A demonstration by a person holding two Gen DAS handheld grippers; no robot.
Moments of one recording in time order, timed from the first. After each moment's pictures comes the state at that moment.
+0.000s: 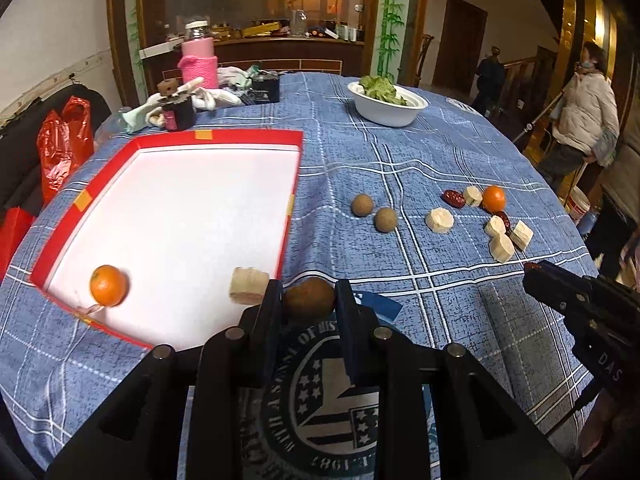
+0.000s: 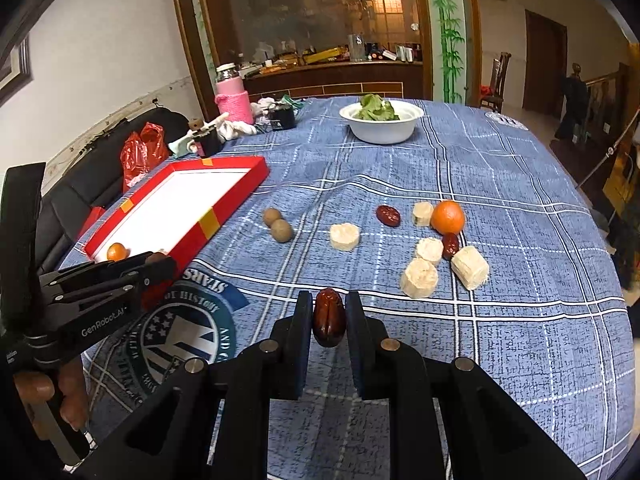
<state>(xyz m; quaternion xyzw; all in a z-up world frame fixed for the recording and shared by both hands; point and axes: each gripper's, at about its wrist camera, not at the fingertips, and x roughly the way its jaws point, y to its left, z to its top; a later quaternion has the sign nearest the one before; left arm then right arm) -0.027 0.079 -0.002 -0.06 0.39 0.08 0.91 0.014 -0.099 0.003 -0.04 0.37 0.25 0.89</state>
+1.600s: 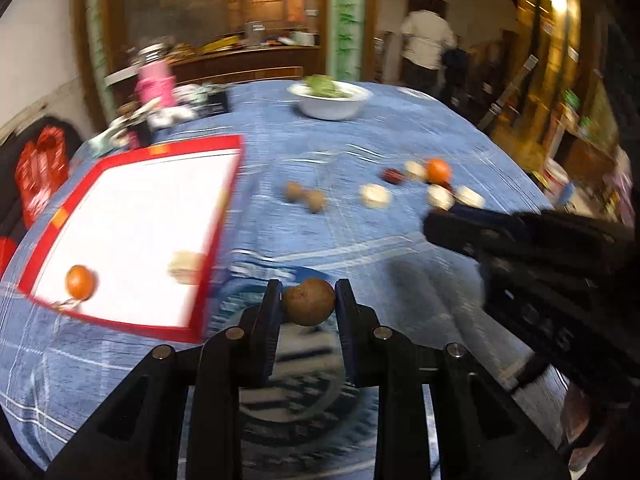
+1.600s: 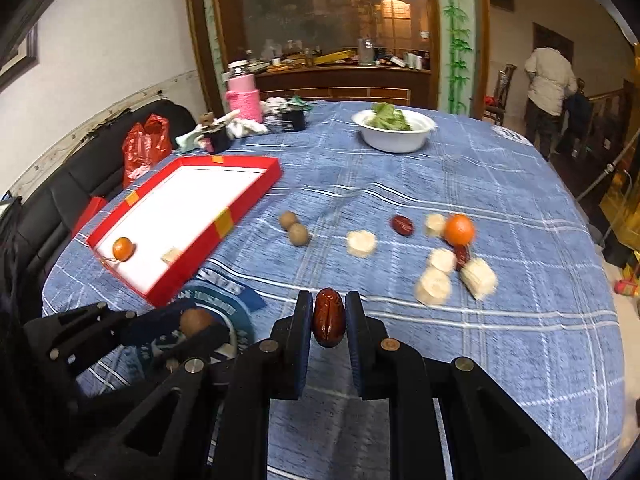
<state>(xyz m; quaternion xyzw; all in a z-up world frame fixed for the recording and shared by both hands) -0.045 0.037 0.000 -0.03 0.38 0.04 0.92 0.005 -0.075 0.012 -0.07 0.37 0.25 0.89</state>
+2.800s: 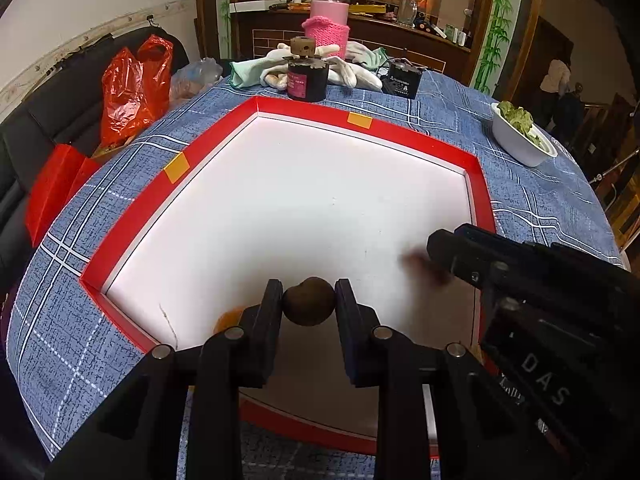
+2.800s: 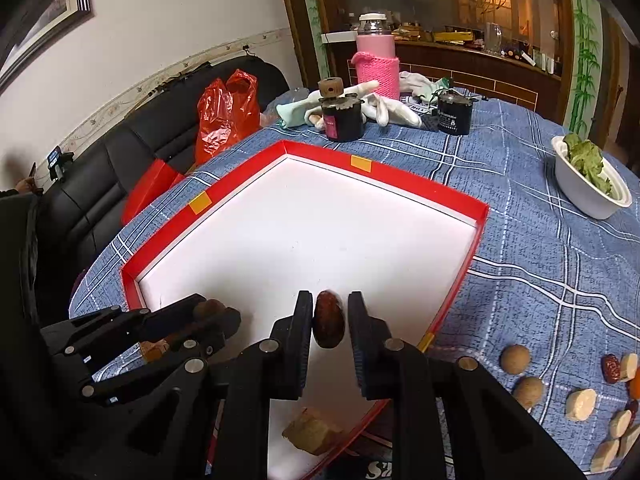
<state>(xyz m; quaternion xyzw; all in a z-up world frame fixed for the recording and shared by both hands) 0.000 0.202 -0.026 -0.13 0.42 0.21 0.87 0.081 0.134 -0.014 -0.11 0.40 0.40 0.82</state>
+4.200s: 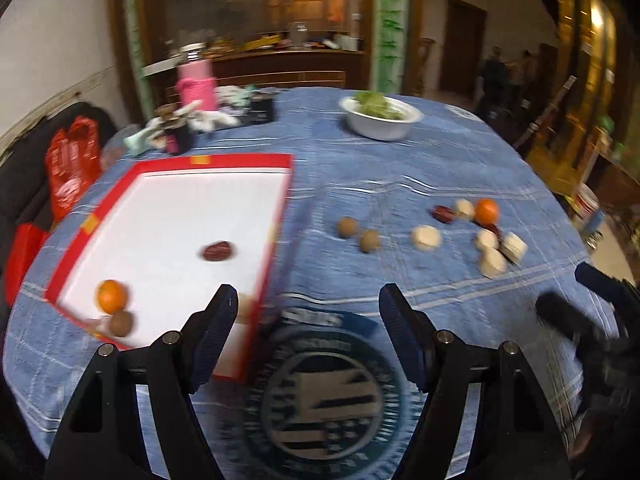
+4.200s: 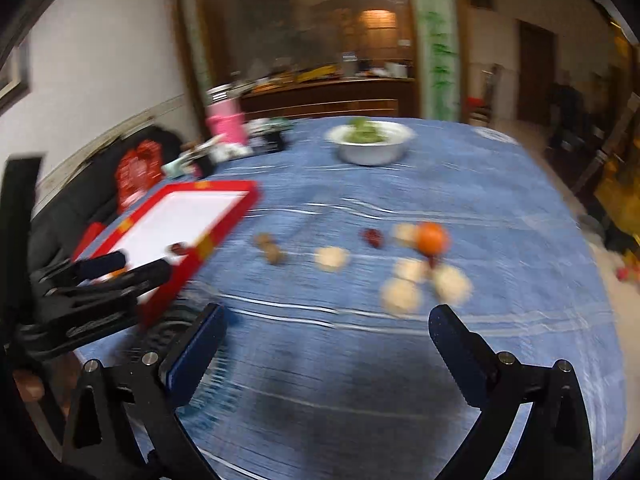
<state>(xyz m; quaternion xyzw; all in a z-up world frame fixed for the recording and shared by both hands) -0.016 0.044 0.011 -0.04 0.38 0.08 0.92 0.016 -0.126 0.015 -0.01 0.35 0.22 0.91</state>
